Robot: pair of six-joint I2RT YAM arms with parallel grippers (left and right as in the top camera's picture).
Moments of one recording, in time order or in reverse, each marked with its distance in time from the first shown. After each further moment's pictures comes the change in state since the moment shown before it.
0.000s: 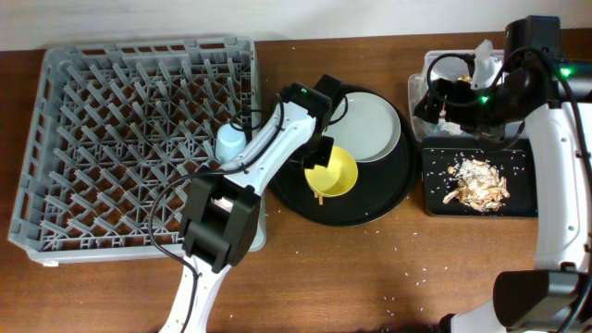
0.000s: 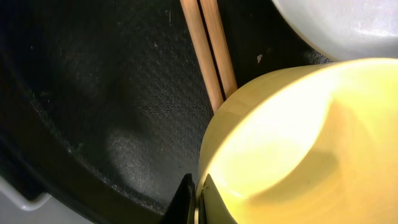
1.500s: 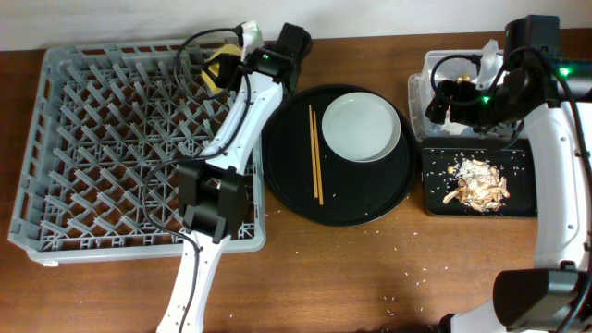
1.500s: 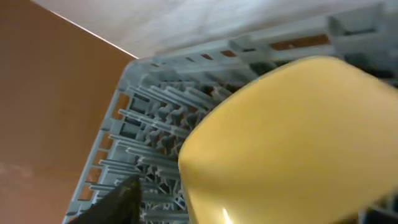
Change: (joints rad) left arm 0.164 0.230 0.443 0.118 -1.125 0.010; right arm 0.000 0.004 -0.003 0.015 0.146 0.000
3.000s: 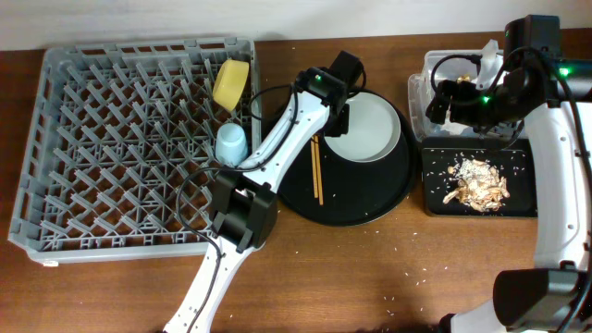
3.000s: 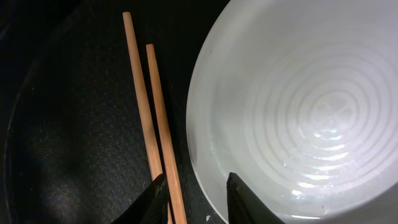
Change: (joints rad) left arm -0.177 0.070 0.077 -0.113 1.040 -0.179; right arm 0.000 0.000 0.000 0.000 0.003 0.000
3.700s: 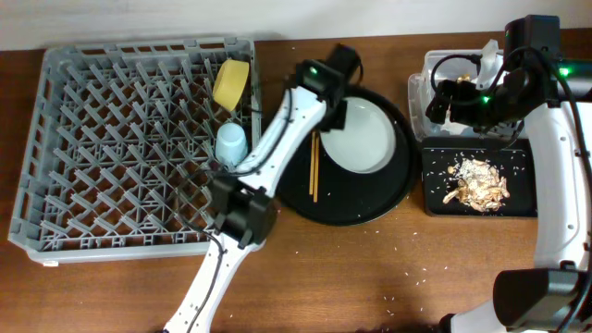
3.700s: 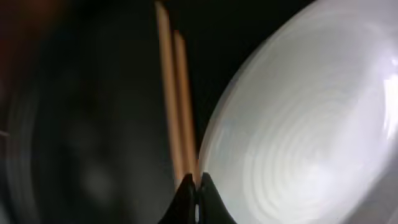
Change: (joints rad) left arm 0.017 0.063 0.208 -0.161 0.024 0.072; right arm 0.000 0.000 0.000 0.000 0.000 0.000
